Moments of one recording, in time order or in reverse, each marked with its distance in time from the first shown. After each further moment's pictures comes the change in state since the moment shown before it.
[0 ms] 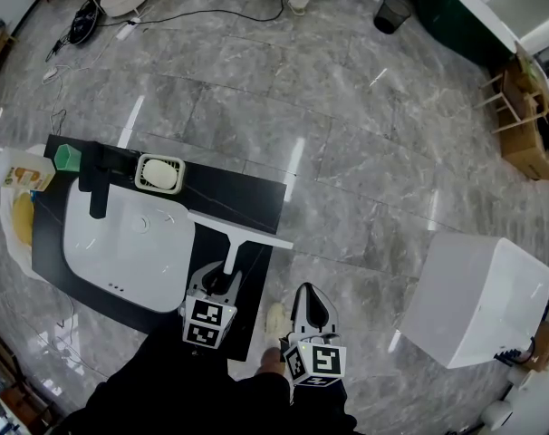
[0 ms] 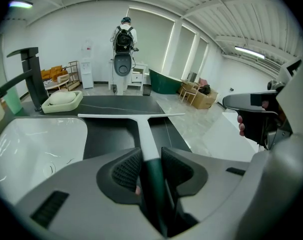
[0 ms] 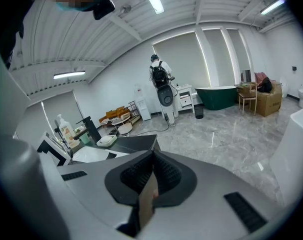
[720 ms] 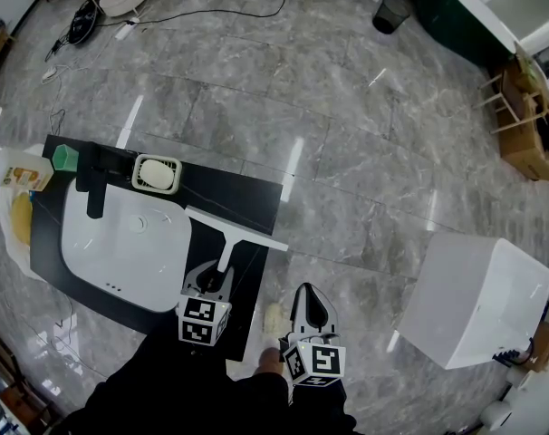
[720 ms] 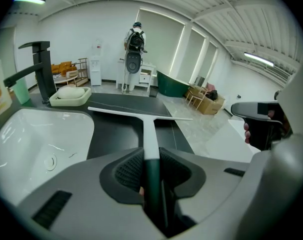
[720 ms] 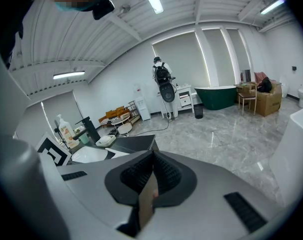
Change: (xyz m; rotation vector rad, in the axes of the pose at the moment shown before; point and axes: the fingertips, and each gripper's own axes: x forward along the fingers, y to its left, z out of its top) left arm 0.001 0.008 0.003 -0.095 -0.021 0.045; right arm -0.002 -0.010 0.002 0.003 0.003 -0.001
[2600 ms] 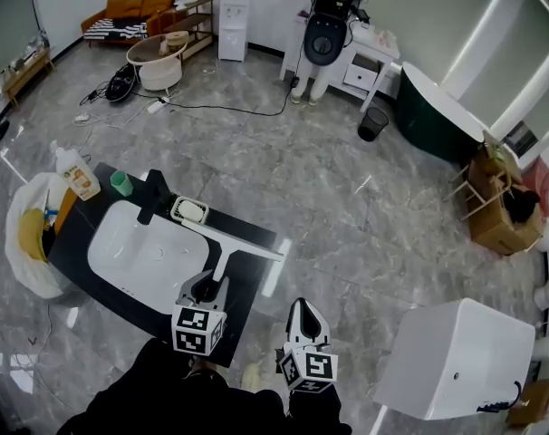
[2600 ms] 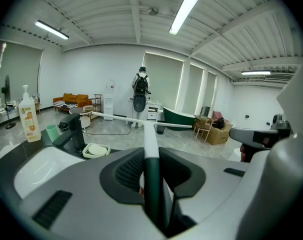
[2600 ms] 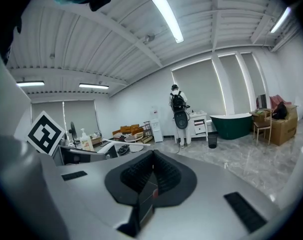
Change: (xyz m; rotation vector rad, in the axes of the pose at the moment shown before) left arm -0.198 -0.039 0.098 -0.014 -0.415 0.123; right arm -0.133 0.066 0.099 -0.174 -0.261 0.135
